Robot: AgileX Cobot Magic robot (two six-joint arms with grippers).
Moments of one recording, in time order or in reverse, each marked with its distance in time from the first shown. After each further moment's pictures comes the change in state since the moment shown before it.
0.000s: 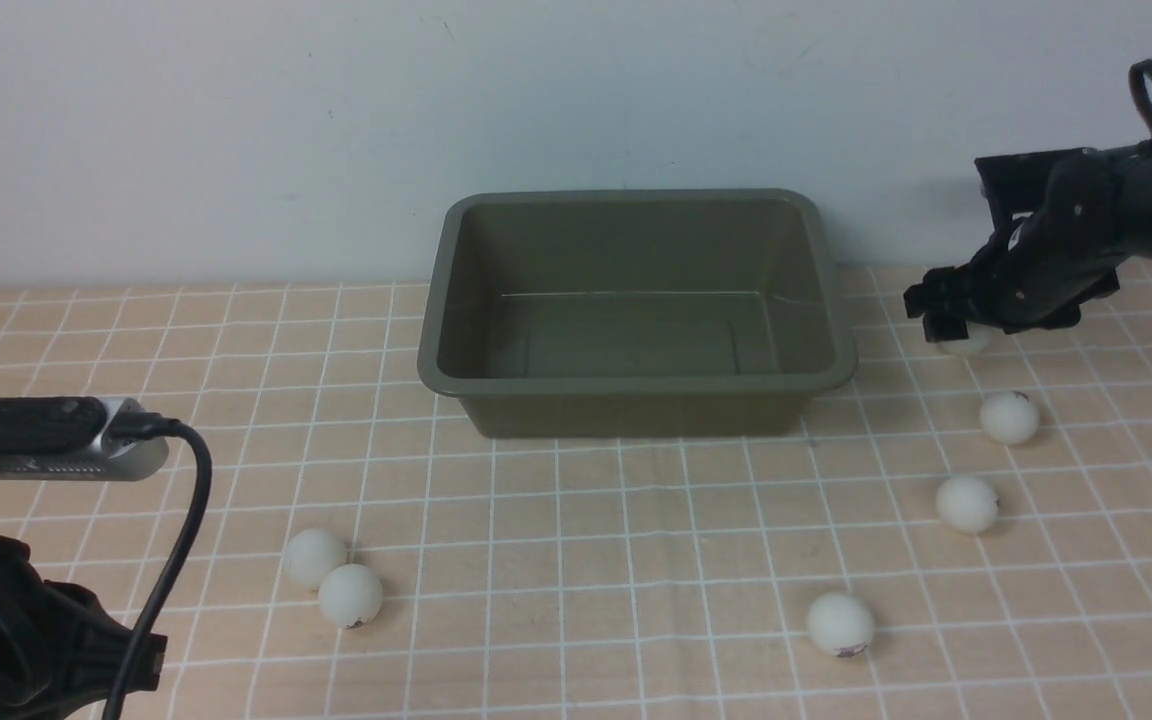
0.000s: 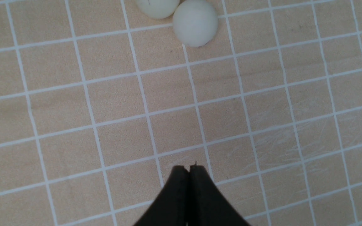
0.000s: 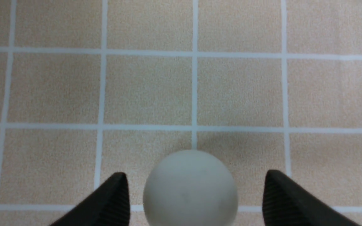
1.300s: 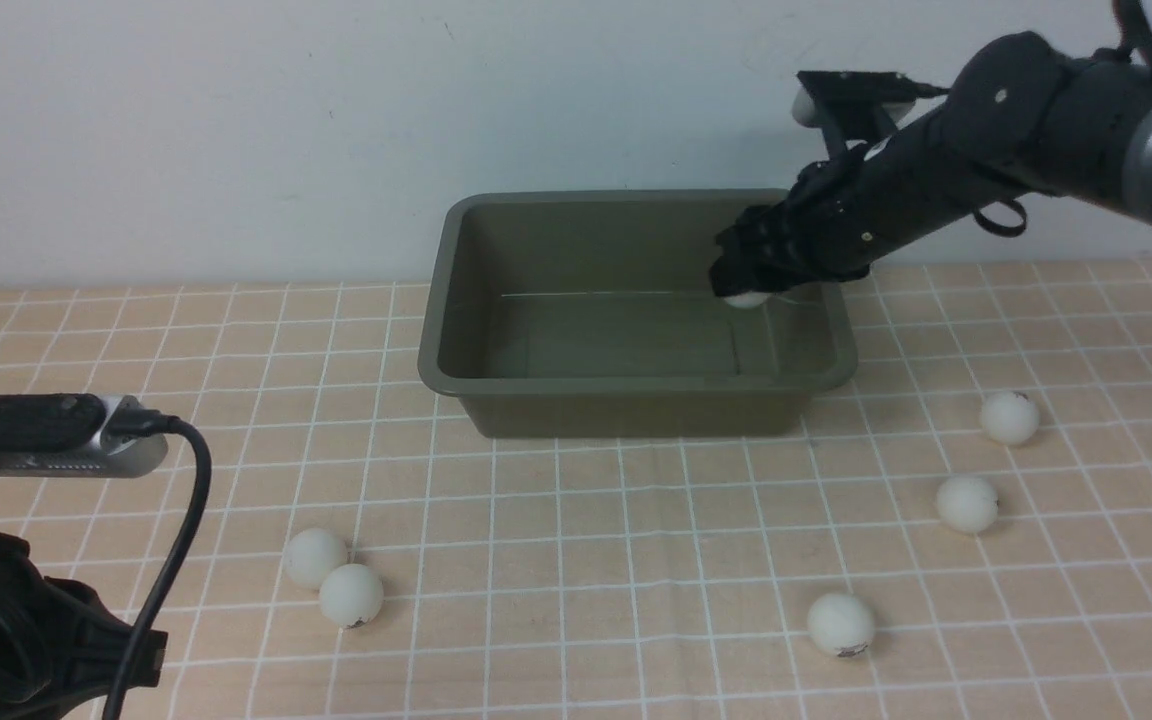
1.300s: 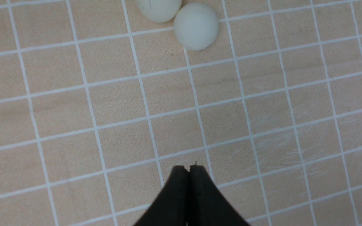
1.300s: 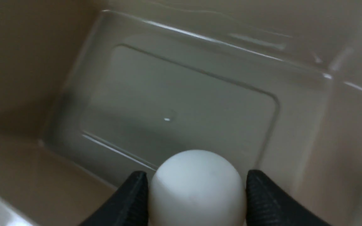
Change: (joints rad) right arm 0.238 -0.183 -0.002 0.599 0.132 -0.446; left arm 0.000 0.000 0.000 0.000 -0.008 0.000
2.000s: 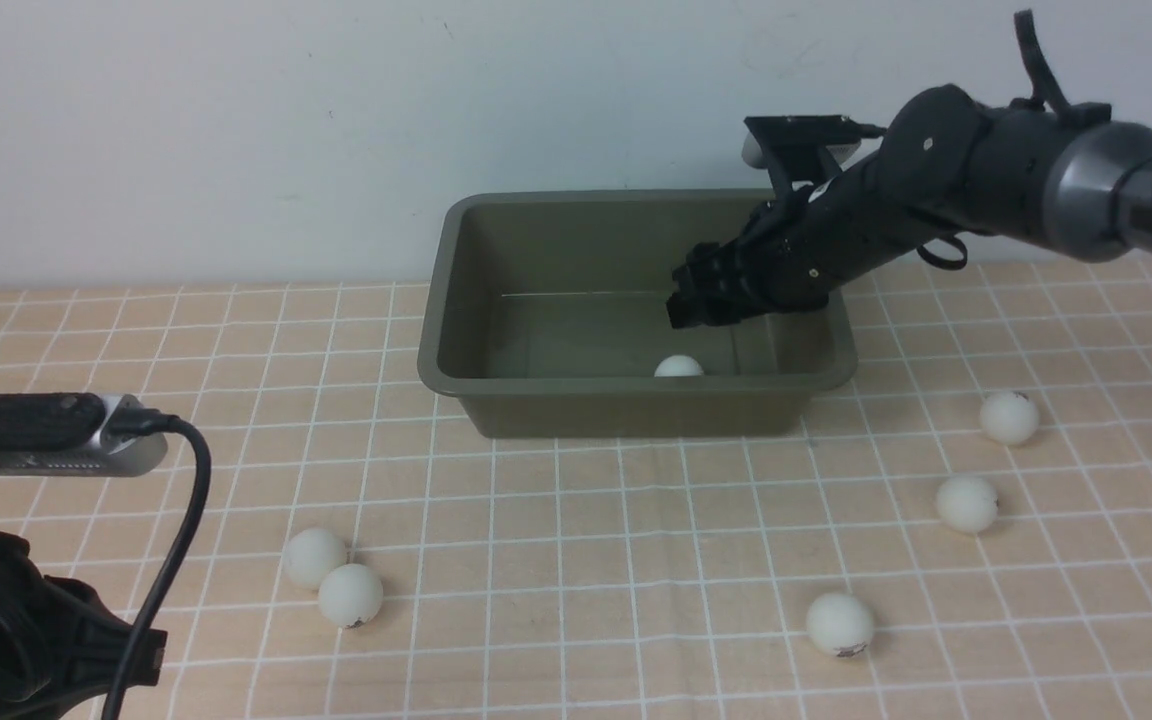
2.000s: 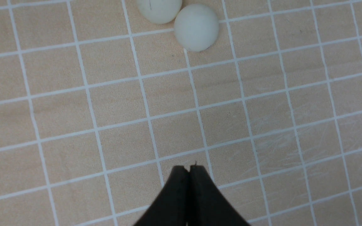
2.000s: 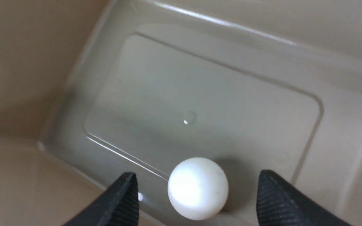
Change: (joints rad) right arm 0.029 0.075 -0.049 0.018 -0.015 -0.001; left arm 0.000 0.000 0.000 0.000 -0.003 0.000
